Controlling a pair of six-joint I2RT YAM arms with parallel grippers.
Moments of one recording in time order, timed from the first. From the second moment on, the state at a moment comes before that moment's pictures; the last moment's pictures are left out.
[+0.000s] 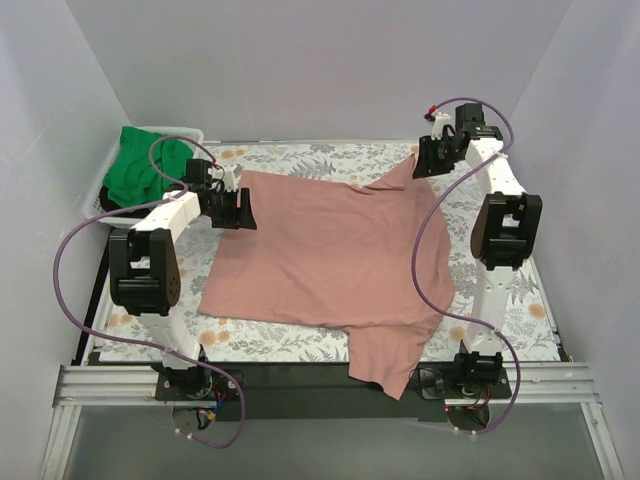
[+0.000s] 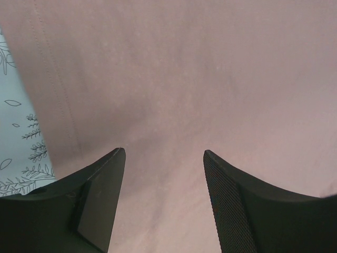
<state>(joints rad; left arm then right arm) -0.03 1.80 1.27 -0.52 0.46 0.03 0.00 2.22 2.03 -0.83 -0.50 -0.19</state>
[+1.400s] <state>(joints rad) -0.04 1.87 1.27 -0.55 0.44 0.00 0.06 2.41 2.05 -0.60 -0.43 0.11</state>
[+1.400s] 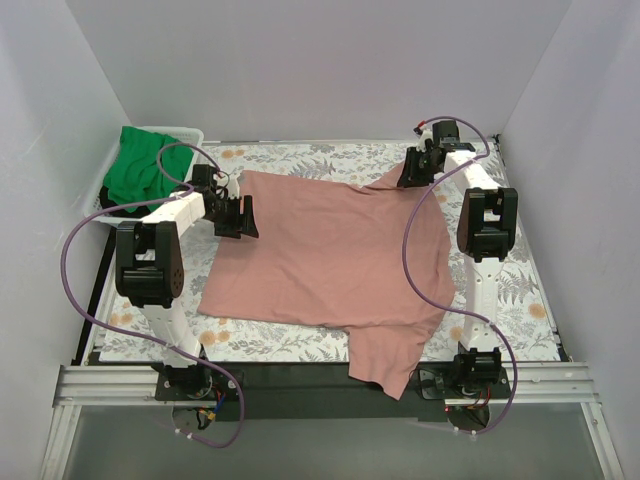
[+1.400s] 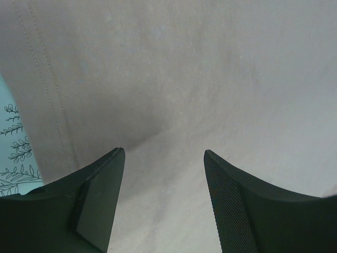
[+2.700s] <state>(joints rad) -0.04 1.91 1.26 -0.56 0.42 0.00 0.06 2.49 2.11 -0.18 -0.68 0.26</state>
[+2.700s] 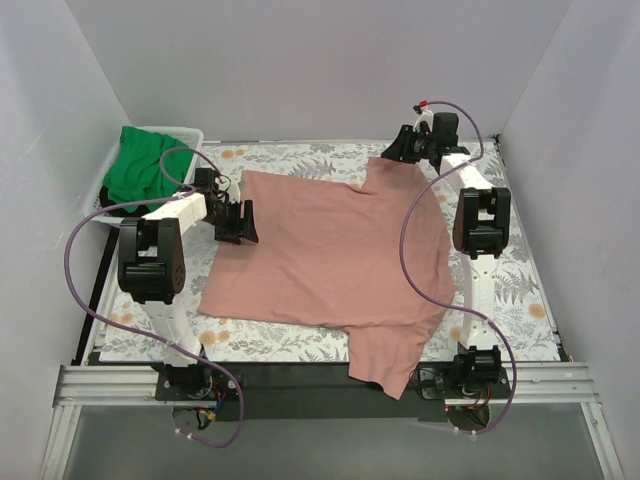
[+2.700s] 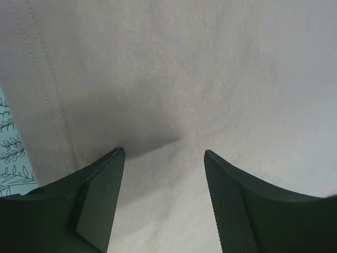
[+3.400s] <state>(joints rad) -0.04 1.93 1.53 -0.54 0.43 -0.04 0.05 2.12 1.95 -0.62 -0.49 -0.19</state>
